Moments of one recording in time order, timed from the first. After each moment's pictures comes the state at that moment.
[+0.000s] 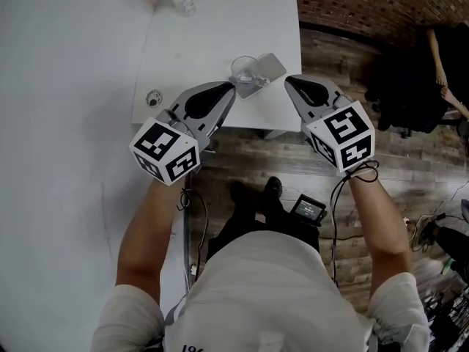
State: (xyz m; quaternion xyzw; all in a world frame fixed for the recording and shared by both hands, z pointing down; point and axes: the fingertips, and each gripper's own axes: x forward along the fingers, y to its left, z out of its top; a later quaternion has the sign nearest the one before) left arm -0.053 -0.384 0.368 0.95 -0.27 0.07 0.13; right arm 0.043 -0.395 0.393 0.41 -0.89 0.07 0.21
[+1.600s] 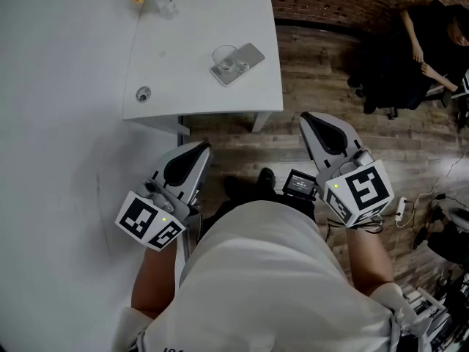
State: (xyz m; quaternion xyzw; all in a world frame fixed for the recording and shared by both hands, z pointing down) left arm -0.092 -0.224 0.324 0.94 -0.28 0.02 0.17; right arm 0.072 -0.243 0.315 0.49 -0.86 0.08 0.13
